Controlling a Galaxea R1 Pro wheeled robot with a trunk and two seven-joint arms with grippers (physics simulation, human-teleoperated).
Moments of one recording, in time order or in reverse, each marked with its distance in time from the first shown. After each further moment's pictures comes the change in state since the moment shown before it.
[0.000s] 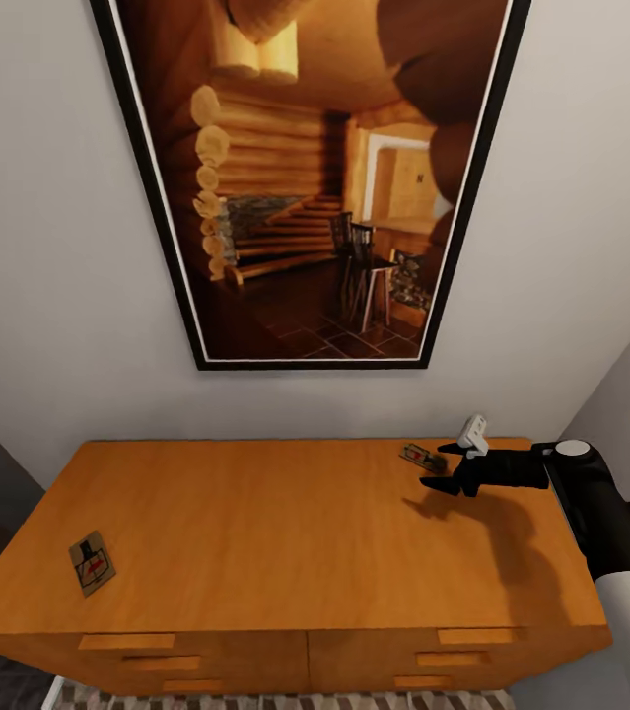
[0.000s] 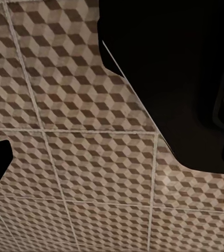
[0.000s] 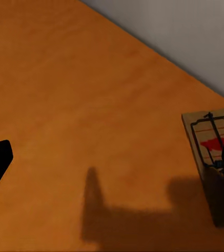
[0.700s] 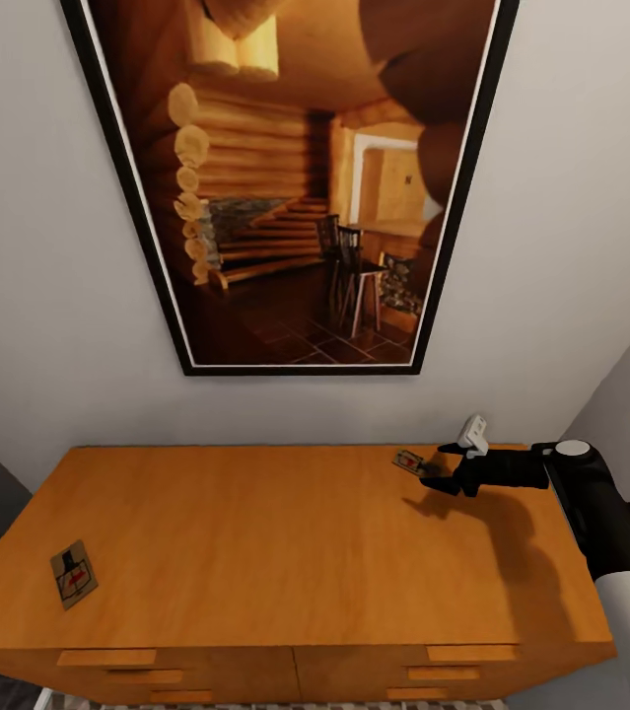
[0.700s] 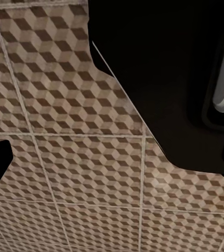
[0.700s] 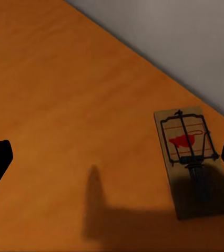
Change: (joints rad) left arm 0.000 -0.017 0.000 -0.001 0.000 -0.001 0.000; right arm 0.000 0.000 0.000 0.000 0.000 0.000 0.000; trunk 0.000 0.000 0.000
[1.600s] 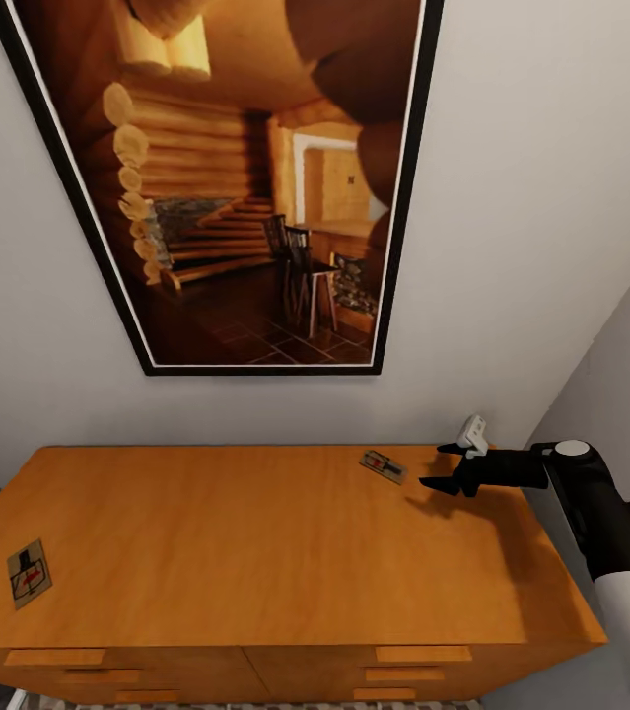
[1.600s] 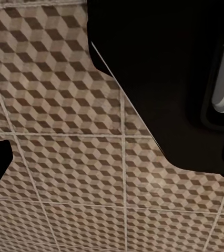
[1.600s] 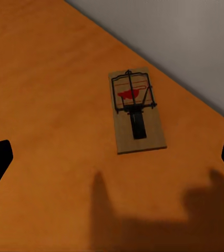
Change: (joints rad) left arm 0.000 -0.001 0.000 0.000 0.000 0.000 -0.001; right arm 0.000 0.002 0.000 0.000 -0.001 0.000 0.000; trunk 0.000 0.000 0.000
